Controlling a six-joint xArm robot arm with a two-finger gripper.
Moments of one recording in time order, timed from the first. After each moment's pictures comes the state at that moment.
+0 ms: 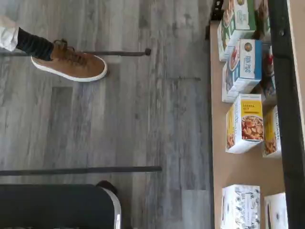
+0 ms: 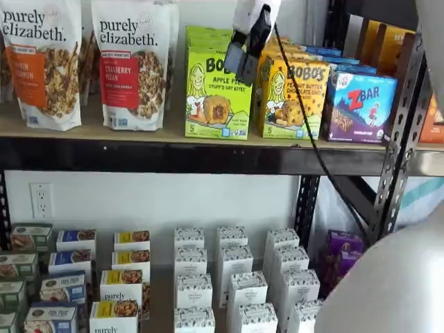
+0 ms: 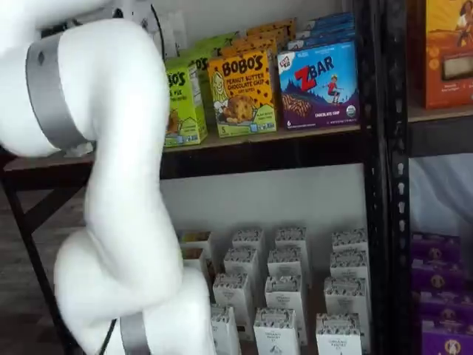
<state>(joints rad) 0.32 -0.39 -1.43 0.31 1.76 -1.19</state>
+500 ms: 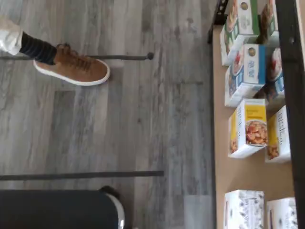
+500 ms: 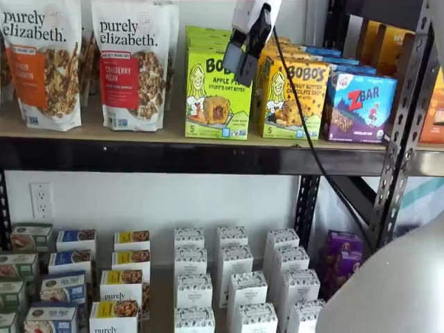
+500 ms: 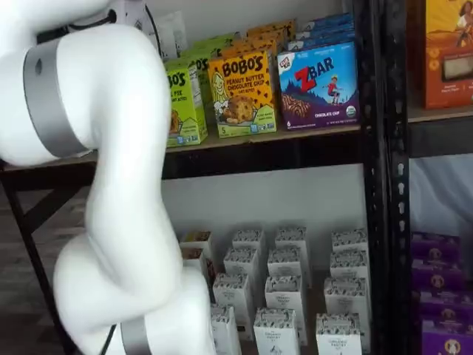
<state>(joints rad) 0.34 -0.44 -1.39 0.32 1.75 -1.16</state>
